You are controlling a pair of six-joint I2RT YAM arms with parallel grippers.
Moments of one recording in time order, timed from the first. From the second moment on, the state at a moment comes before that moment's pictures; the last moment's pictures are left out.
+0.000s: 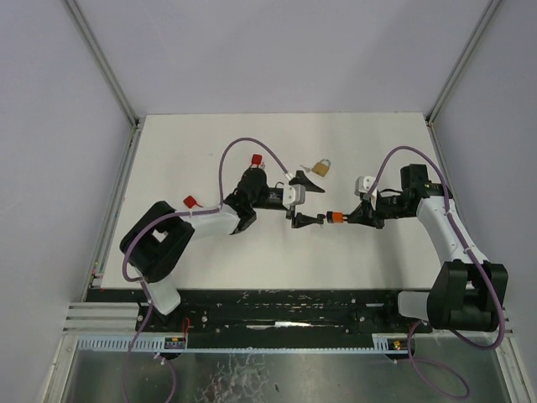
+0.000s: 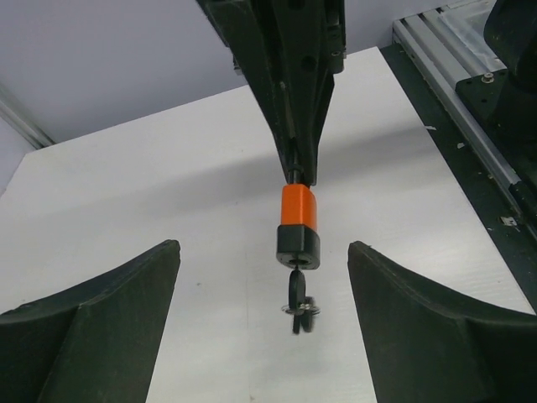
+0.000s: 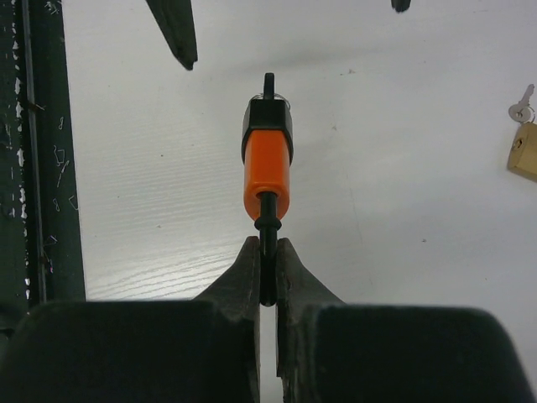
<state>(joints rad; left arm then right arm) -0.69 1.76 0.92 0.86 0.91 0.25 -0.05 1.29 0.93 -0.94 -1.04 -1.31</state>
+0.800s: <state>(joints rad) -0.79 1.82 1.08 0.48 0.85 0.44 -0.05 1.26 0.93 -1.06 -1.06 -1.51</state>
